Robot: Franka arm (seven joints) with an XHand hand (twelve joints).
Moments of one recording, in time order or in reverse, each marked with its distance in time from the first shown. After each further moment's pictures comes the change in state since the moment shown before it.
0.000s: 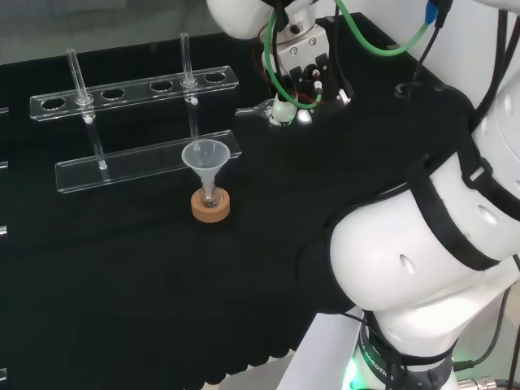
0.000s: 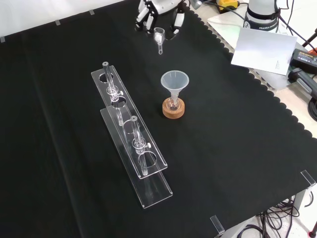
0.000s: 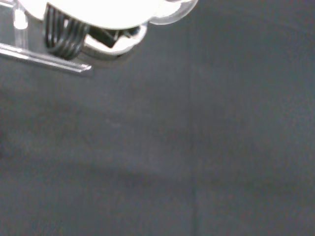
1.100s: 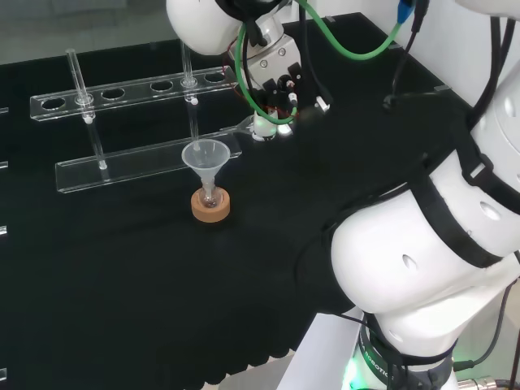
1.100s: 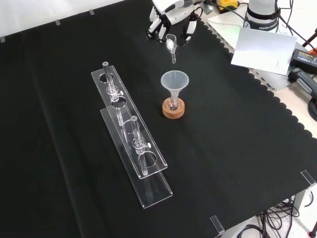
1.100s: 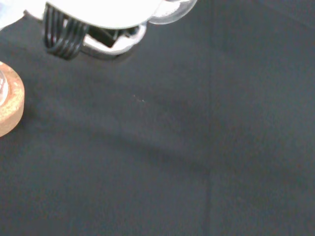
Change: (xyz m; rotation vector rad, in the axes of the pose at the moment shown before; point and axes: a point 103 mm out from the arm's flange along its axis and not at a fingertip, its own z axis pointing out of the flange) arm 0.039 -0.015 -0.006 0.050 -0.102 -0.049
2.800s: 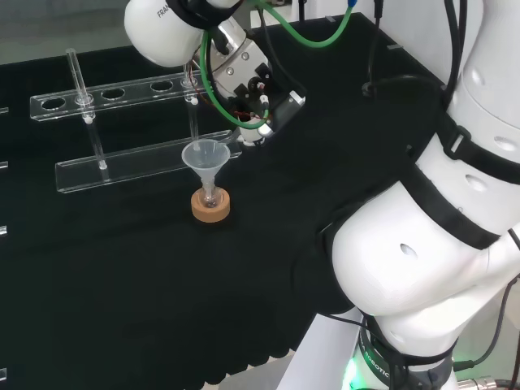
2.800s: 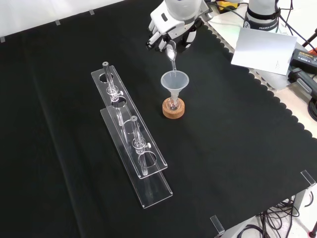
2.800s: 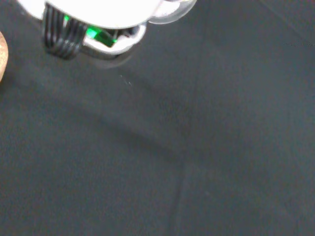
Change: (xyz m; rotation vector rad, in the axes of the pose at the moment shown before) arm 0.023 0.015 -0.009 0.081 -0.204 -0.018
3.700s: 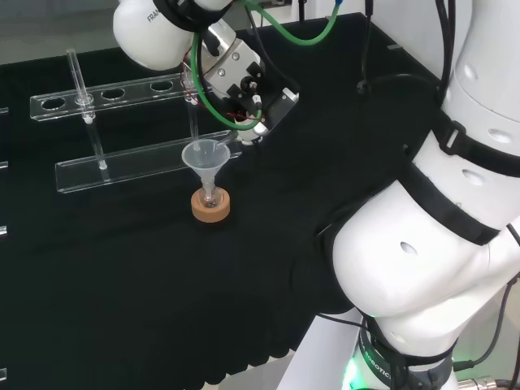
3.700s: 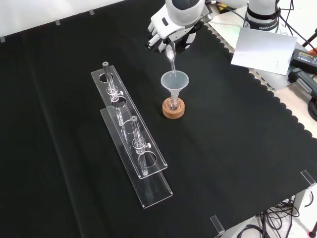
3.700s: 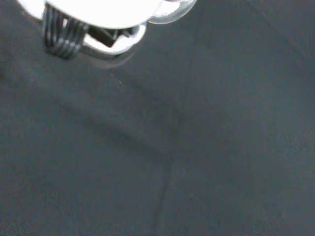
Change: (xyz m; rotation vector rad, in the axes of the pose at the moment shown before) arm 0.003 0.003 -0.006 0.010 -0.069 0.002
